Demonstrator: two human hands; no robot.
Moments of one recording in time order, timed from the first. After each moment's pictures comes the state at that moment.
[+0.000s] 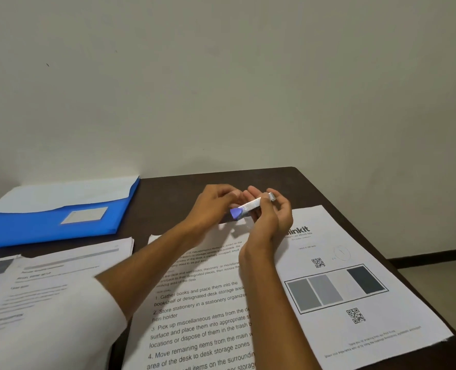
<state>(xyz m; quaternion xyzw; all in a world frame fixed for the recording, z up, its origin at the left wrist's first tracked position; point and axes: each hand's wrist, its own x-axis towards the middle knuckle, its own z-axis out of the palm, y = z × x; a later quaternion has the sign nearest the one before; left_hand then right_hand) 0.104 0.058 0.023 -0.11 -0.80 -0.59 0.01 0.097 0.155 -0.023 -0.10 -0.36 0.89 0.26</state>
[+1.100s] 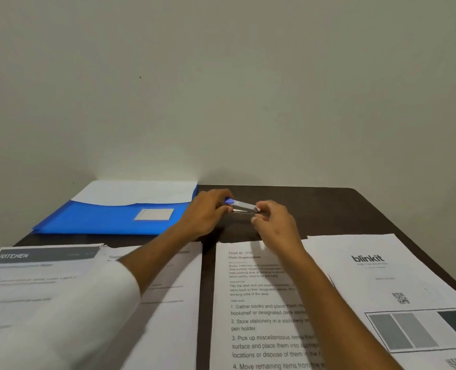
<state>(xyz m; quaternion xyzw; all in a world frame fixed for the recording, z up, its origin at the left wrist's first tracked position) 0.044 -0.108 -0.017 -0.12 -0.94 -0.27 0.19 0.075 0.087 -0.014 0.07 -0.87 0.47 0.09</state>
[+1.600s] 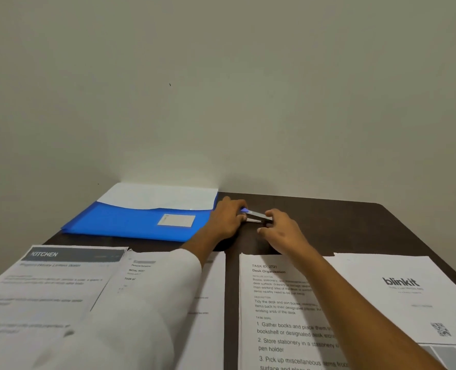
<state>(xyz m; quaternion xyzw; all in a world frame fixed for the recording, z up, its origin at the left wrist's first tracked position) -0.006 -0.129 -0.045 -0.04 -0.95 -0.27 0.13 0.043 0.051 -0.009 0.09 -0.92 0.38 -0.03</state>
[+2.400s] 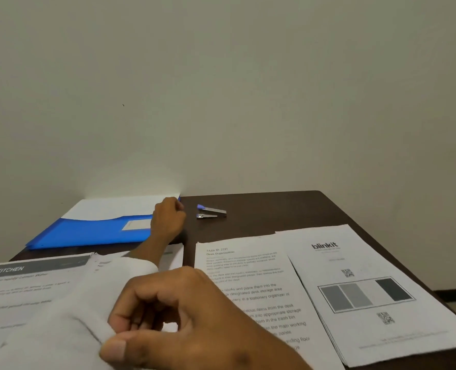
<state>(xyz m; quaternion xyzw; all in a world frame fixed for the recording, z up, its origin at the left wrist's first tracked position) 0.038 -0.135 -0.032 0.13 -0.90 -0.30 0.28 0.314 0.085 0.079 0.45 -0.69 0.55 -0.15</state>
